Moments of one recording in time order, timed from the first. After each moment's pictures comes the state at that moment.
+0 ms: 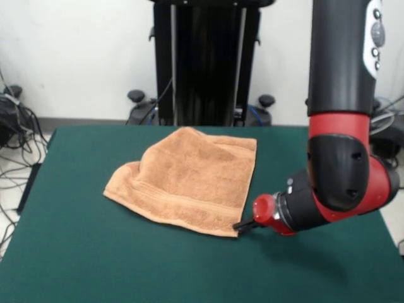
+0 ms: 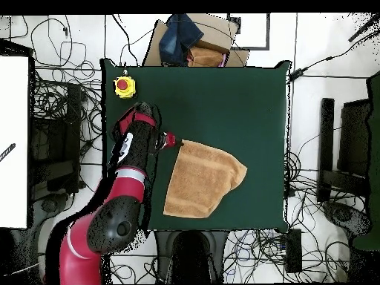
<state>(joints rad) 0.28 0.41 -0.54 0.48 -0.15 1.16 2.03</state>
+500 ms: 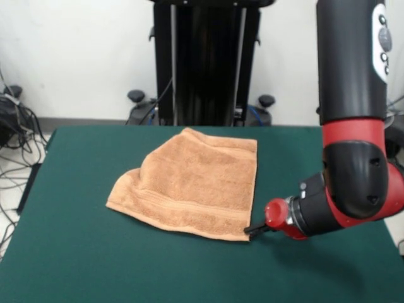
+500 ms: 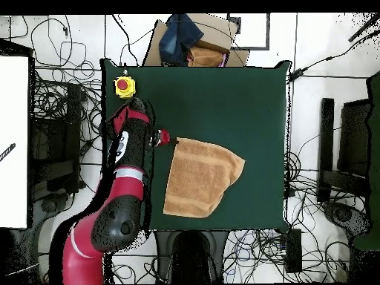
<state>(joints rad) 0.28 0.45 -0.54 0.37 -0.15 1.25 2.03</state>
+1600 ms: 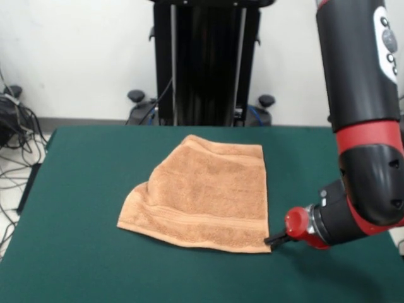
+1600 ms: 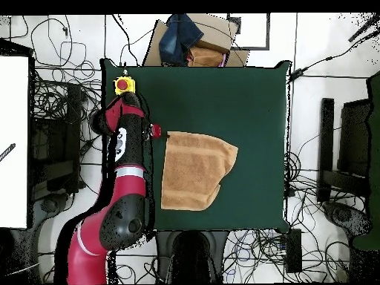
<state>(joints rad) 0.26 0.48 -0.53 0.22 -0.11 1.31 2.03</state>
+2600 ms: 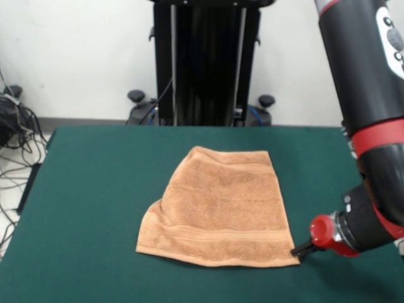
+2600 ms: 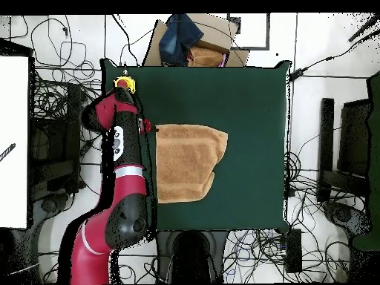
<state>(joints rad) 0.25 0.52 -0.53 0.09 -0.04 1.33 2.03</state>
